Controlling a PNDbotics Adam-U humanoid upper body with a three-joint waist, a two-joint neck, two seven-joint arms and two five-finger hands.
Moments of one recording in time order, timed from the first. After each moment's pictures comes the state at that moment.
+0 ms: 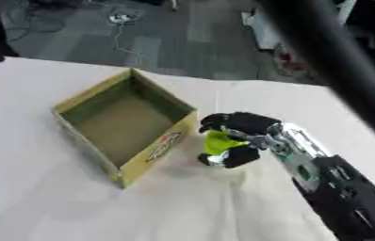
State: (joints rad) left arm -0.44 0.47 0.01 -1.99 -0.30 -0.35 -0.09; right arm -0.64 -0.48 0.36 -1.33 0.76 -0.25 0.51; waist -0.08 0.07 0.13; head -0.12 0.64
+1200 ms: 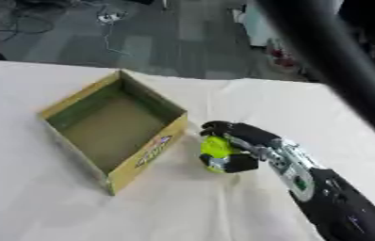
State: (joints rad) left arm -0.45 0.46 0.00 -1.99 -0.30 -0.36 -0.09; right arm -0.60 -0.49 0.32 -1.23 0.67 -0.33 0.35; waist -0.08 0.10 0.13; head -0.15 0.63
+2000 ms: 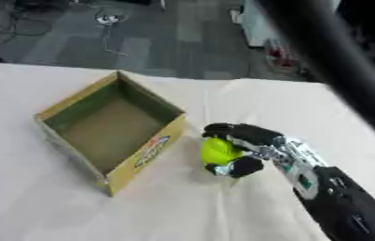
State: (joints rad) left arm -0.44 0.46 0.01 -1.99 -0.30 -0.36 -0.09; right arm -0.60 -0.49 0.31 -1.24 0.72 -0.31 0.46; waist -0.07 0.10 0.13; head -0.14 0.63
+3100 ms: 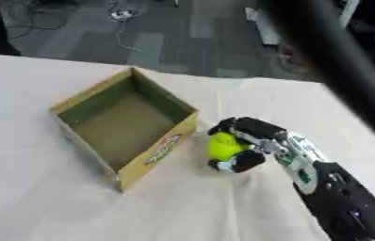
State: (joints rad) left arm -0.48 0.46 0.01 -1.99 -0.30 -0.36 -0.09; right arm -0.61 -0.46 0.28 -1.18 0.70 -0.30 0.39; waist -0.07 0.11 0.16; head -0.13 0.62
